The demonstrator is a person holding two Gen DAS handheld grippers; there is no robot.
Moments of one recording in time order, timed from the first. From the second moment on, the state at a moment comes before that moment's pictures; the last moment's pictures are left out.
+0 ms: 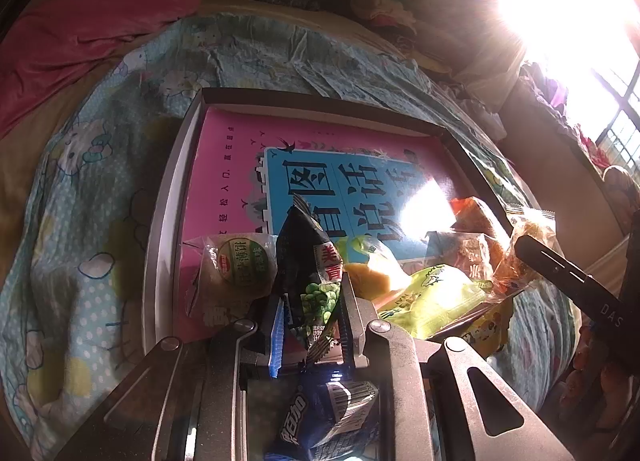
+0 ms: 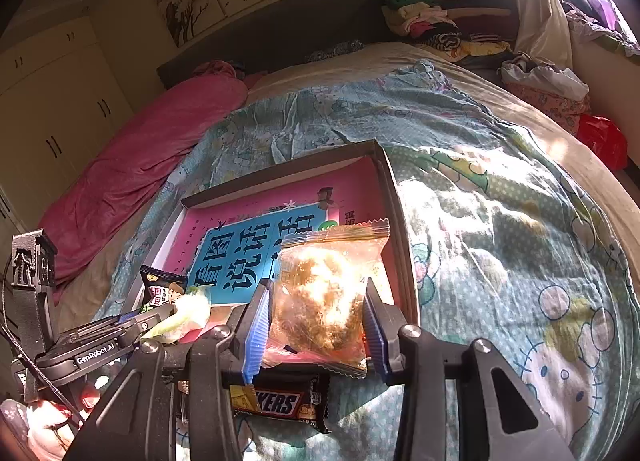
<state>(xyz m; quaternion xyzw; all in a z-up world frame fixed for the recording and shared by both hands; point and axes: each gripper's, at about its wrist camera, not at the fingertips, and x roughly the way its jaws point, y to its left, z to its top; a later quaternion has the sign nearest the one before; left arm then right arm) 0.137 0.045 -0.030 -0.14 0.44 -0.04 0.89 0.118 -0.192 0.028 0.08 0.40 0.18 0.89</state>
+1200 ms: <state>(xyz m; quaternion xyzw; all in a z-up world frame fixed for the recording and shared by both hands) 0.136 0.048 -0.027 -0.15 0.44 -0.04 0.89 0.120 -0.151 0.016 0.01 0.41 0.19 0.89</state>
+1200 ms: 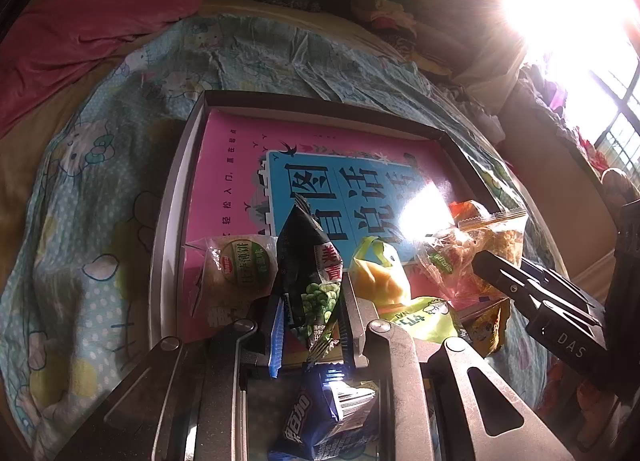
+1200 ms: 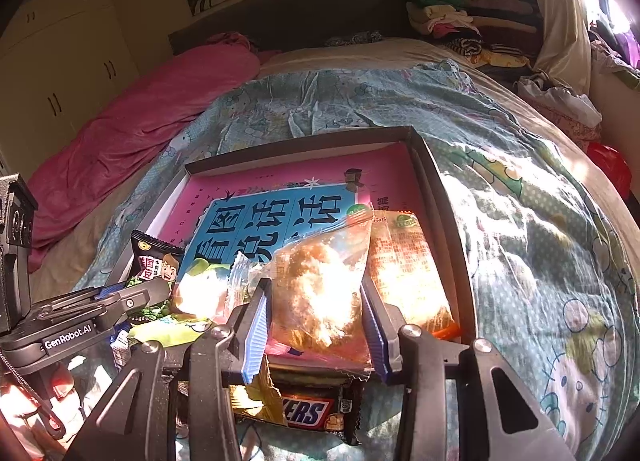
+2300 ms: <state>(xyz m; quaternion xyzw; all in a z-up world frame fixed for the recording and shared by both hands) 0.133 0.045 -0.021 -0.13 0.44 -0.04 0.89 0.110 -0.165 0.029 0.03 0.40 0.17 0.90</state>
